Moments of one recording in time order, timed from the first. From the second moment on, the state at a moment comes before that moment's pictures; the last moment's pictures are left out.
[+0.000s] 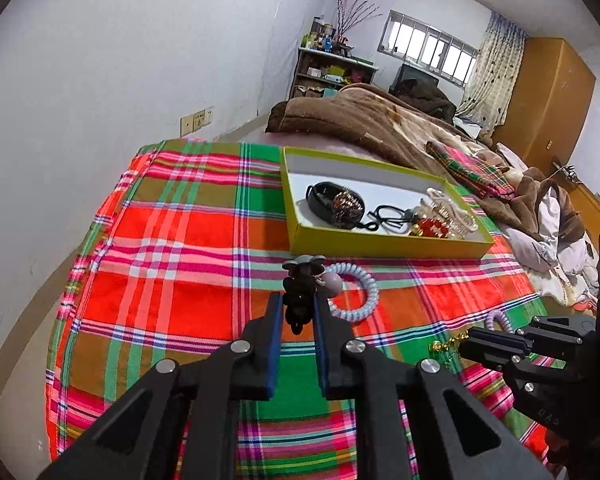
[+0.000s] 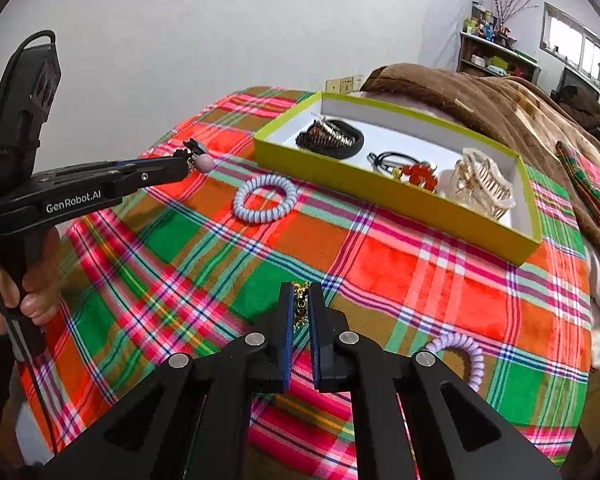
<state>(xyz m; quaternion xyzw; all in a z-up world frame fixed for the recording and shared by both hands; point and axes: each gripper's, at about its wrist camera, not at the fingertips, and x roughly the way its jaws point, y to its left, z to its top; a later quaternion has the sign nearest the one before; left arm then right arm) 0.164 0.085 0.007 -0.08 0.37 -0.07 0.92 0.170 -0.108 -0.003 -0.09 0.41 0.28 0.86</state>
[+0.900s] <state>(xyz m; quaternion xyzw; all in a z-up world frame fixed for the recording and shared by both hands) 0.227 0.057 0.050 -0.08 0.34 -0.12 0.93 0.255 -0.120 0.077 -0.06 0.34 0.28 0.90</state>
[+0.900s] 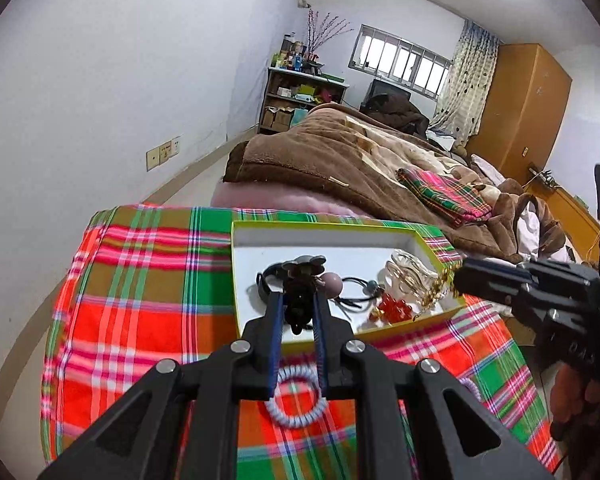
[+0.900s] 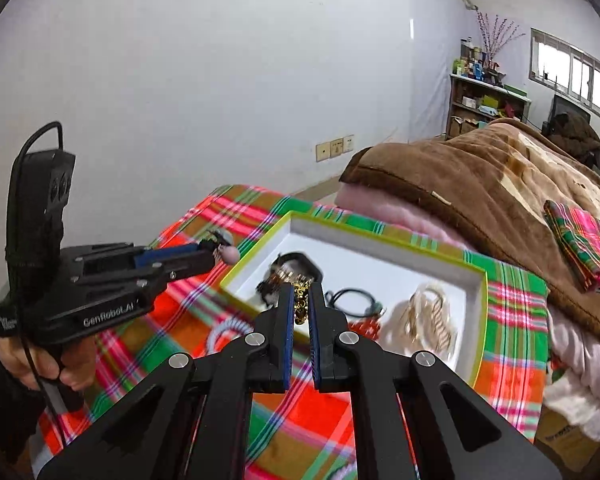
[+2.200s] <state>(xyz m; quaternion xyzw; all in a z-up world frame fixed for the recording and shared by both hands) 0.255 0.059 0.029 -0.07 0.37 -0.09 0.92 0.281 -0.133 0.037 -0.05 0.38 0.26 0.89</state>
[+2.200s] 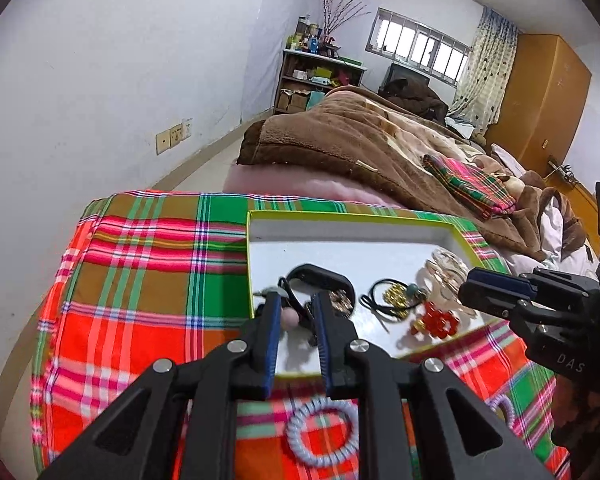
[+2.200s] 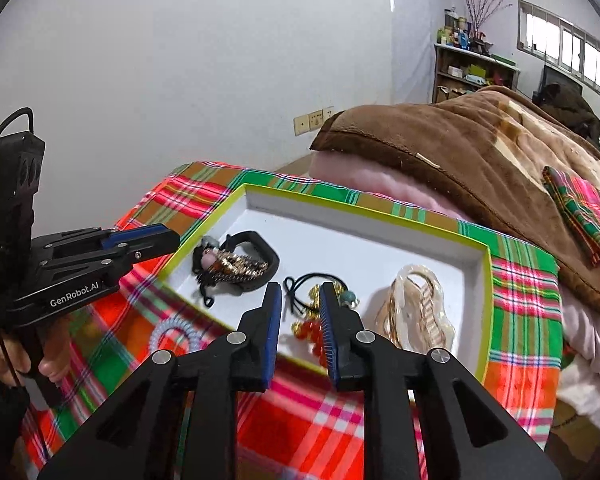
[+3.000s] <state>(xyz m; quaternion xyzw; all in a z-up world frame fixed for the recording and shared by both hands) 0.162 0.038 0.040 -0.07 0.37 -0.10 0.92 0.173 -0.192 0.052 -0.02 0.36 0.26 0.90</state>
